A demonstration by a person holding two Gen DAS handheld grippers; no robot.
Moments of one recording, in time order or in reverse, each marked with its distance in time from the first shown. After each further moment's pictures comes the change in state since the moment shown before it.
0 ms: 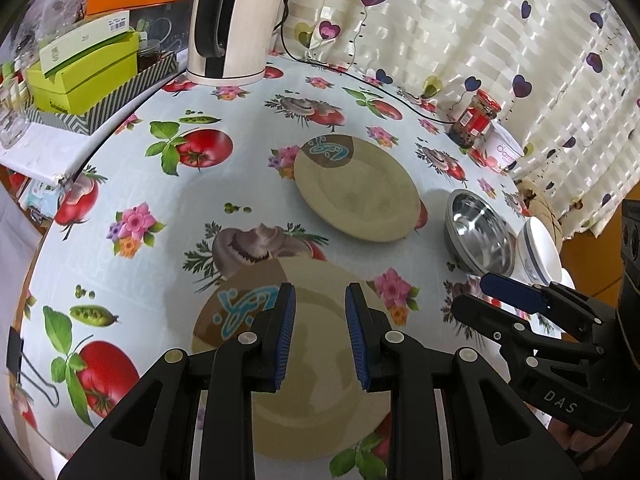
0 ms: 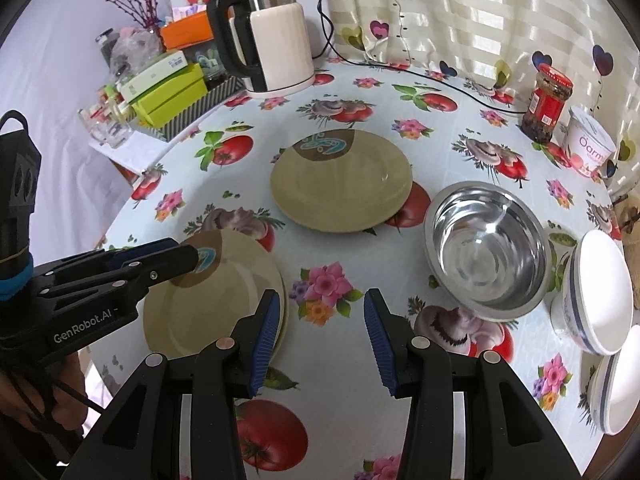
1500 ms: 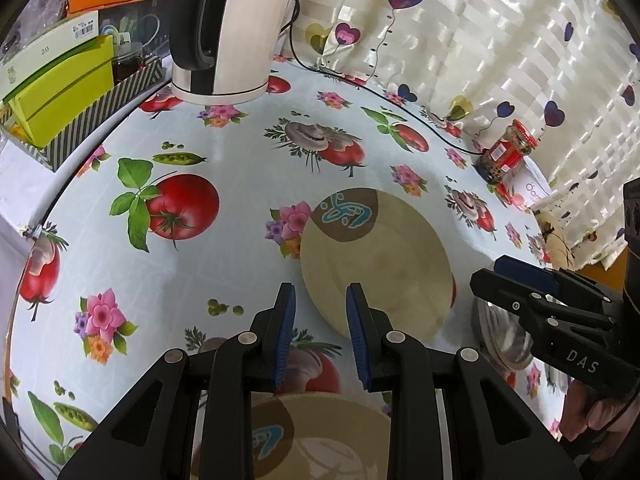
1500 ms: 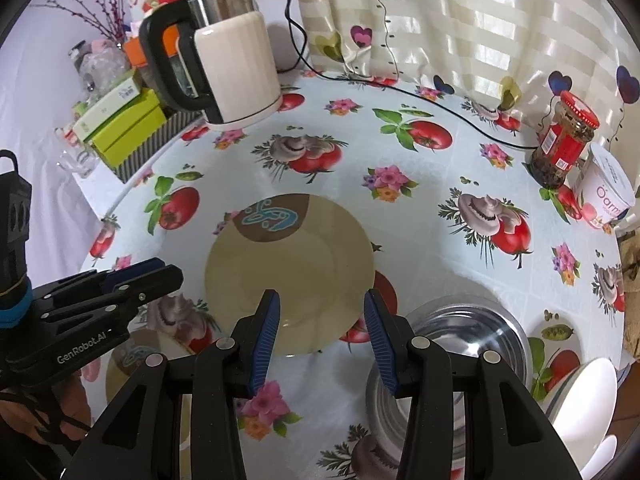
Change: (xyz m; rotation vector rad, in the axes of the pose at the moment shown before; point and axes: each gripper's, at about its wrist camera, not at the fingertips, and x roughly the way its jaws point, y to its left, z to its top) left arm 0.063 0.014 0.075 -0.048 0.007 0.007; right arm 0.052 -0.050 0.094 0.003 0.025 -0.015
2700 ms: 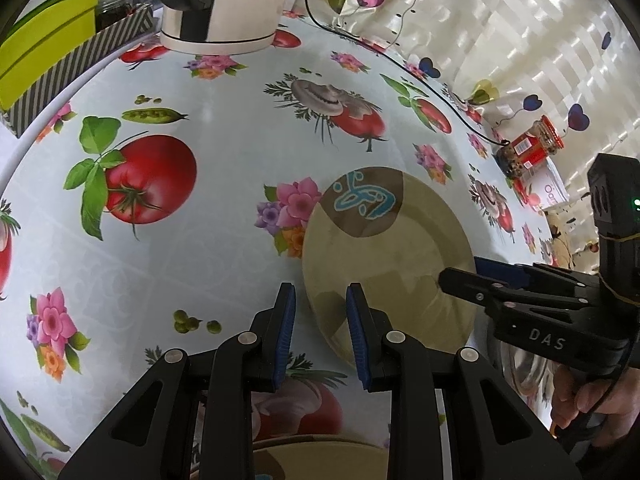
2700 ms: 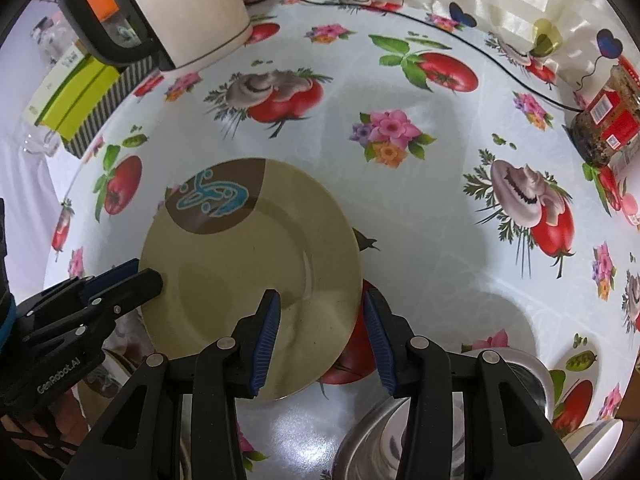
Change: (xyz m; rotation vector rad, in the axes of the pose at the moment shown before) left arm 0.053 0.009 0.008 -0.070 0.116 -0.034; right arm 0.082 -0.023 0.028 0.014 0.253 0.004
